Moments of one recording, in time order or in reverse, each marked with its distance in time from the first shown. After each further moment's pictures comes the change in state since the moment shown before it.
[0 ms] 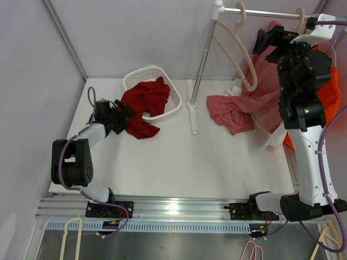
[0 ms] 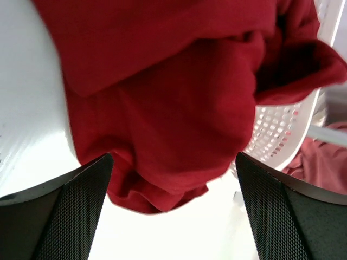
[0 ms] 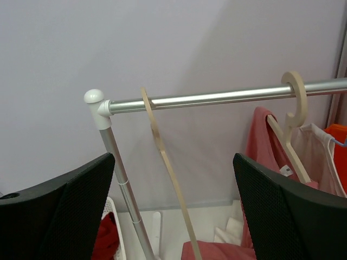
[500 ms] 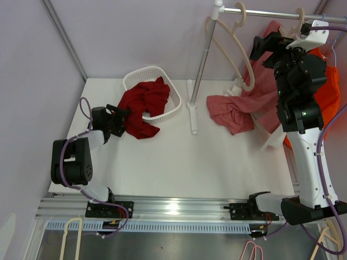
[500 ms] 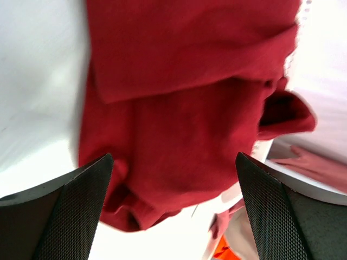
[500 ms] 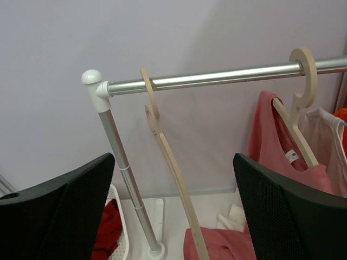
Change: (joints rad) left arm 0.068 -0.001 -0.193 0.288 0.007 -0.309; right arm -0.001 -0.053 -0.083 -0.005 -0.014 0.025
